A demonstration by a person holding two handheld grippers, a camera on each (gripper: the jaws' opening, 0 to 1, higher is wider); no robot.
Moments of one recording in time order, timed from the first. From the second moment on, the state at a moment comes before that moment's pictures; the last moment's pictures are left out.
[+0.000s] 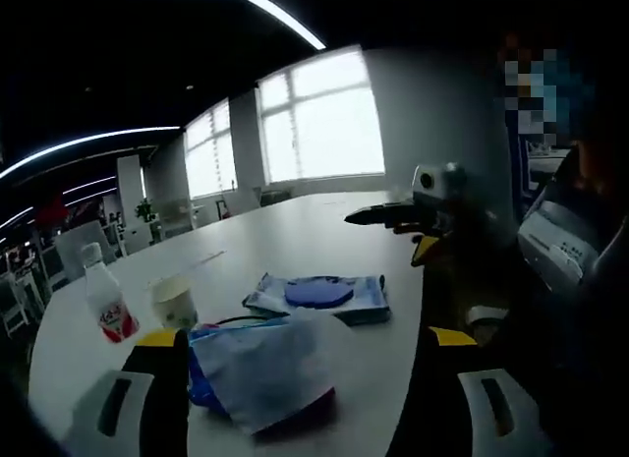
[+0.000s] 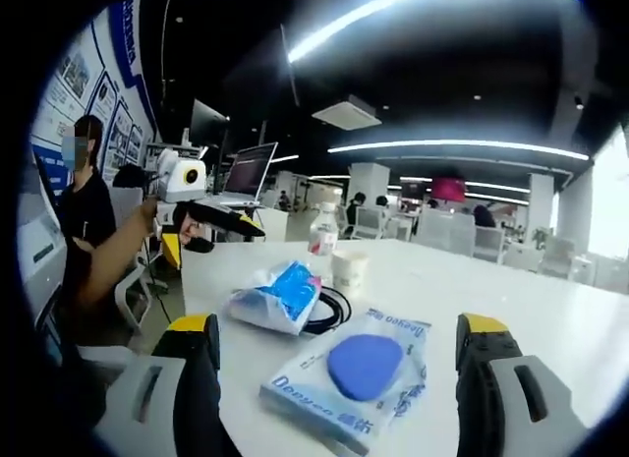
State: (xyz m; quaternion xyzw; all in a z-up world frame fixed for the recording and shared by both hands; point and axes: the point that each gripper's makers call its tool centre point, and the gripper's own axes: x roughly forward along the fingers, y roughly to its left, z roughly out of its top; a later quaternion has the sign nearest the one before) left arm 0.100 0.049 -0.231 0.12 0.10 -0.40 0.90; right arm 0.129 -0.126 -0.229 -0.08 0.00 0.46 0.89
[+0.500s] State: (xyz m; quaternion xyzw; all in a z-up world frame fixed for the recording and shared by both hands) left arm 0.130 0.012 -0.224 0.15 0.11 -0.45 0.87; right arm 0.111 -0.117 -0.251 -0.12 0.02 0.41 0.90
